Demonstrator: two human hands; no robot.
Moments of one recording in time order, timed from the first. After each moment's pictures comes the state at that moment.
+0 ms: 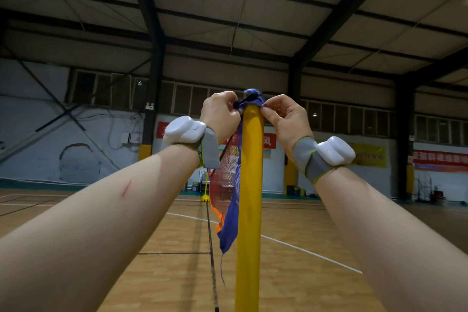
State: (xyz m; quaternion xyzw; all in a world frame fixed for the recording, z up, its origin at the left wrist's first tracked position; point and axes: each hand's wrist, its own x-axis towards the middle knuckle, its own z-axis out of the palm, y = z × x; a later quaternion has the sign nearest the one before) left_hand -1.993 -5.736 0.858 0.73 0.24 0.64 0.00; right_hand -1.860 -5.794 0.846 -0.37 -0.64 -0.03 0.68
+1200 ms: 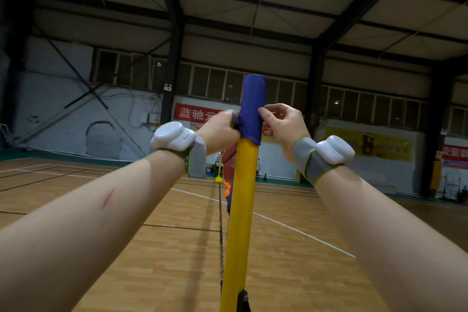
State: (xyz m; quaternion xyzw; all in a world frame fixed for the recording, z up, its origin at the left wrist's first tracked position) left_hand -1.972 -5.717 0.808 0.82 0.30 0.48 0.10; right_hand -1.830 -5.755 0.816 -0.42 -0.62 0.08 0.66
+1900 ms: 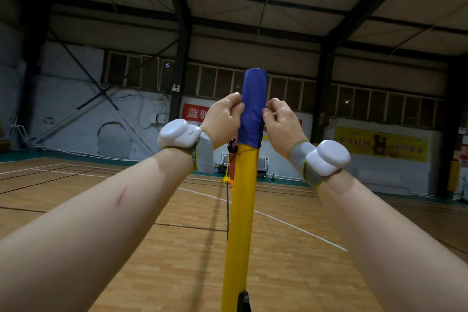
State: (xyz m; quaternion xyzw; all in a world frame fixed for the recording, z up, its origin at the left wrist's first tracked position) left_hand -1.960 -5.703 0.805 0.78 0.23 0.58 0.07; right_hand -1.825 -5.747 0.806 -0.46 -0.69 -0.10 0.55
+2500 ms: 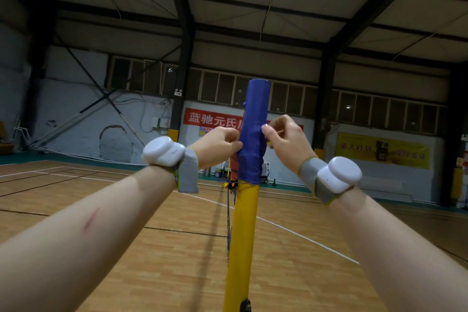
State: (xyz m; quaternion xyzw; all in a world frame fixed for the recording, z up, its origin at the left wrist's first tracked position) left_hand -1.983 -5.704 0.788 0.84 0.29 0.44 0.15; right_hand -1.817 -5.753 0.798 -0.47 -0.69 -0.05 0.55
